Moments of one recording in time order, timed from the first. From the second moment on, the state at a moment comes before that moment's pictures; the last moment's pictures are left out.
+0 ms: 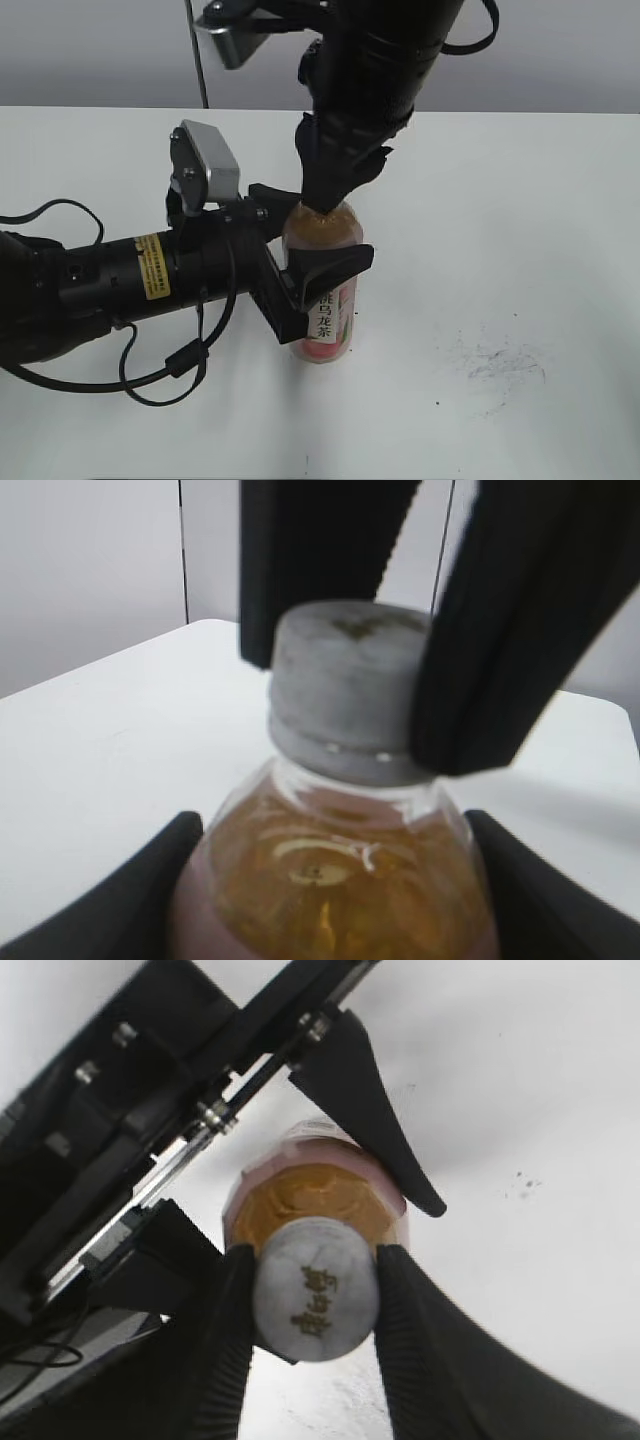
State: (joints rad) left arm -0.54 1.92 -0.64 0.73 -1.17 -0.31; right arm 0.74 1.83 -1.66 0.15 1.21 -0.61
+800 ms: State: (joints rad) left arm -0.54 1.92 -0.64 0.74 -1.17 -0.31; right arm 0.74 1.83 -1.66 0.15 1.21 -1.49
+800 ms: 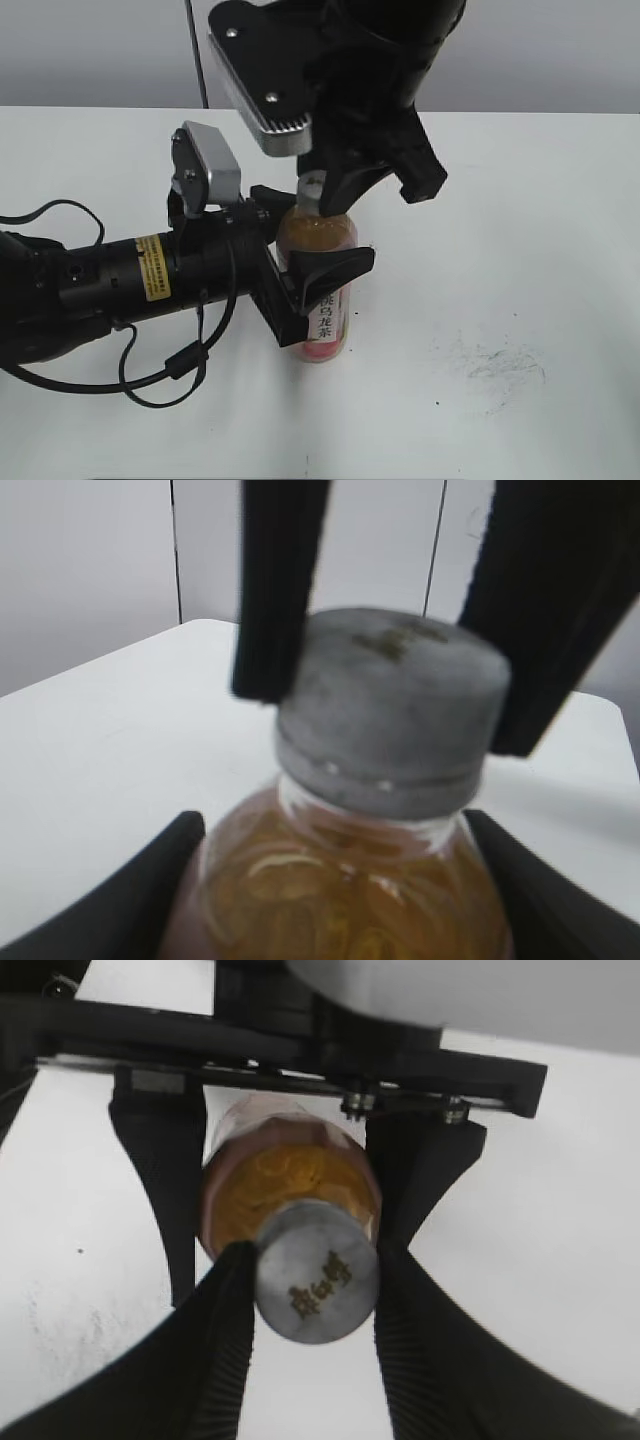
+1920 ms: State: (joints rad) left arm -0.54 1.92 -0.64 0.74 -1.17 -0.31; right arm 0.74 1.83 -1.66 0.14 1.21 -1.89
